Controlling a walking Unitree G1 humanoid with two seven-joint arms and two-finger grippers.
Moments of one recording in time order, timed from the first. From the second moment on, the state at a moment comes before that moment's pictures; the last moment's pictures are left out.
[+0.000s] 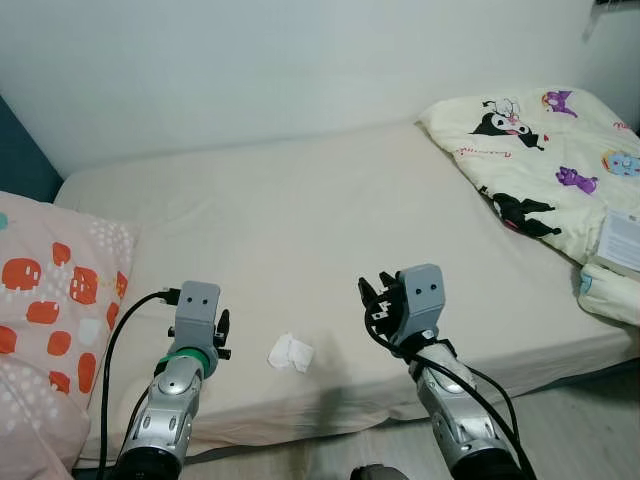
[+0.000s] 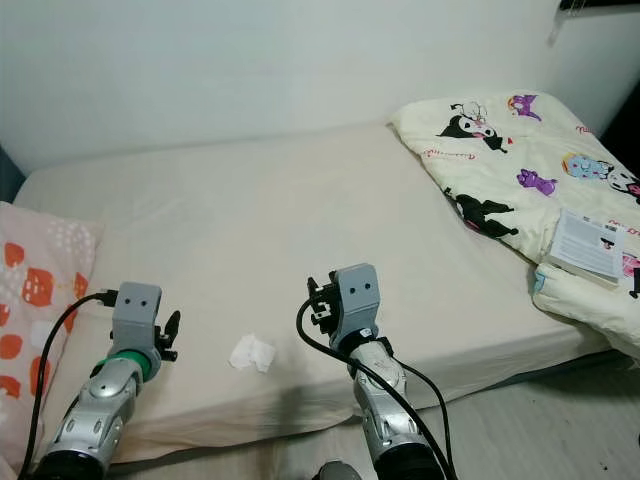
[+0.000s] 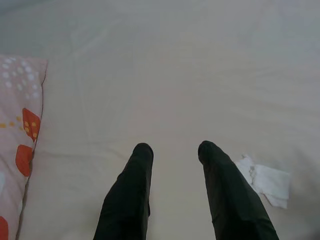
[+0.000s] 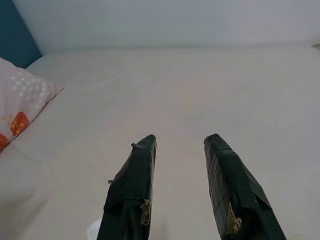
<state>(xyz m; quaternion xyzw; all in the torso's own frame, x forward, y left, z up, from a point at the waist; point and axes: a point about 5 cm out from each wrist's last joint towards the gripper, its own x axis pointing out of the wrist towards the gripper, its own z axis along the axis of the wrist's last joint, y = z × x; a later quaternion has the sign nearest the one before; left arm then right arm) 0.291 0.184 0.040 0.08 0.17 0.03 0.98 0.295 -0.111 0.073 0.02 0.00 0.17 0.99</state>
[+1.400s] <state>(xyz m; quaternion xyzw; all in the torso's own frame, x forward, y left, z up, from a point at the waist) 0.282 0.187 0.097 0.05 0.06 0.03 1.00 0.307 -0.091 0.087 0.10 0.01 0.29 0.95</state>
